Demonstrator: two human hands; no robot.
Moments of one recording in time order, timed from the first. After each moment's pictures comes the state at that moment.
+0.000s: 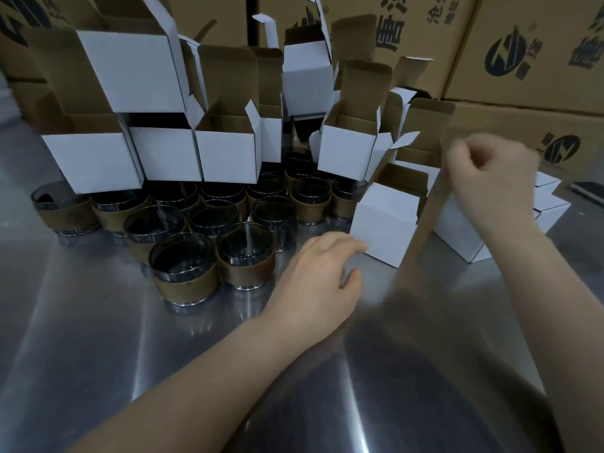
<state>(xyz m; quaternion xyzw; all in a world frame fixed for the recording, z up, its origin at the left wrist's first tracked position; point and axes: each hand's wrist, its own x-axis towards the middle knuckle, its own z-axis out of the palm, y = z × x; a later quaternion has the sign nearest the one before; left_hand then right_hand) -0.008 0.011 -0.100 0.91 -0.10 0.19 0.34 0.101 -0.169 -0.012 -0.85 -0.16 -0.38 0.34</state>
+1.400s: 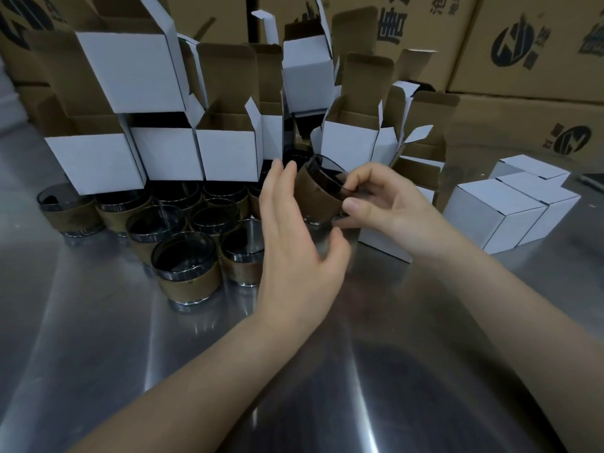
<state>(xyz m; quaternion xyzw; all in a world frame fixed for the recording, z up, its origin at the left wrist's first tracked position) -0.017 0.011 -0.082 0.80 0.00 0.39 0.46 0.075 -0.116 -0.045 -0.70 -0.36 0.10 0.61</state>
